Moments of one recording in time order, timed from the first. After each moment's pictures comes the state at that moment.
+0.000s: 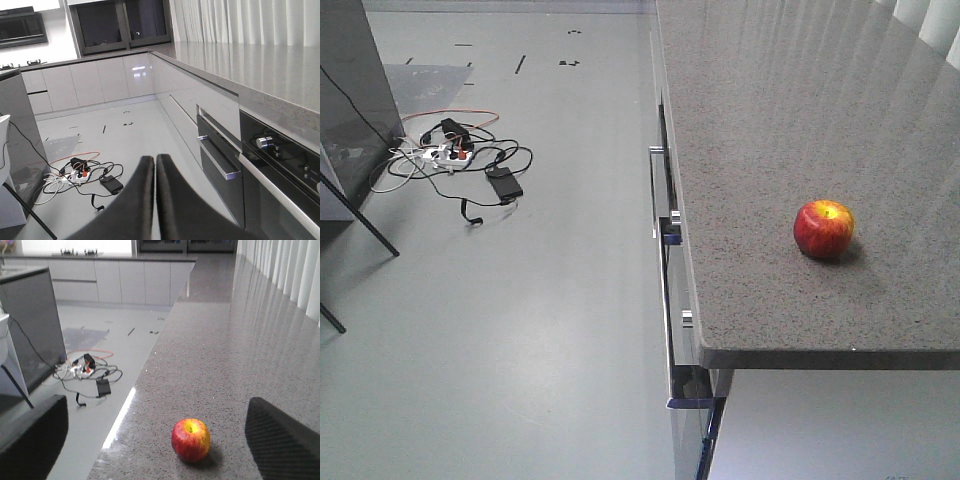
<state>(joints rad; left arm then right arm) -0.10 -0.01 0.02 0.09 0.05 -0.04 -0.01 0.61 -0.82 0.42 0.47 -0.35</state>
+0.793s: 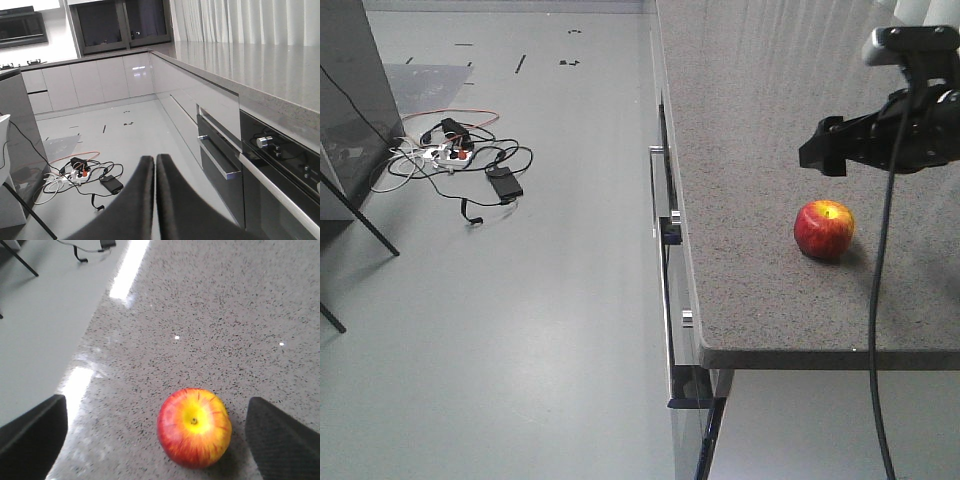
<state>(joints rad) -0.10 -0.01 0.02 0.09 0.05 -0.04 -0.01 1.62 -1.38 0.38 0.64 -0.39</state>
